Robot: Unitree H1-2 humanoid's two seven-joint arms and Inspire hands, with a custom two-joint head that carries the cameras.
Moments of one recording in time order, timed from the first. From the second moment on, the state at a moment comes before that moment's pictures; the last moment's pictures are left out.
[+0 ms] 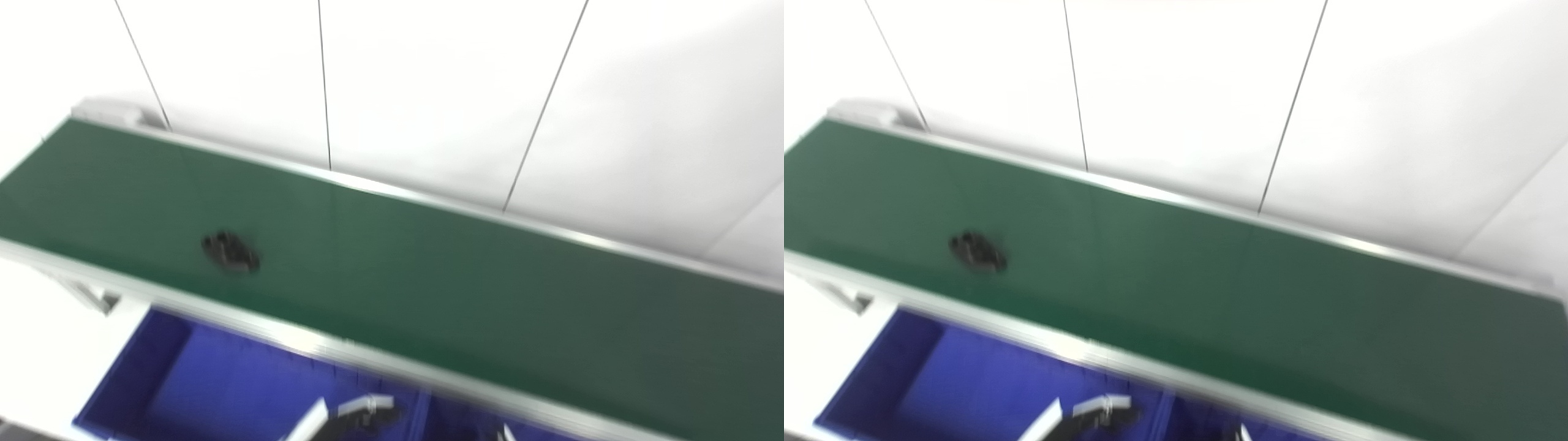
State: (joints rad) left arm 0.36 0.41 -0.74 0.10 0.22 -0.44 0.51; right arm 0.42 -0.13 0.39 0.14 -0.44 -0.41 -0.10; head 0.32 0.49
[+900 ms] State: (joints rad) left arm 0.33 0.44 -0.81 0.07 0.23 -0.44 0.62; right arm 0.40 -0.22 0.51 0.11 -0.35 -0.41 -0.25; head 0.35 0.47
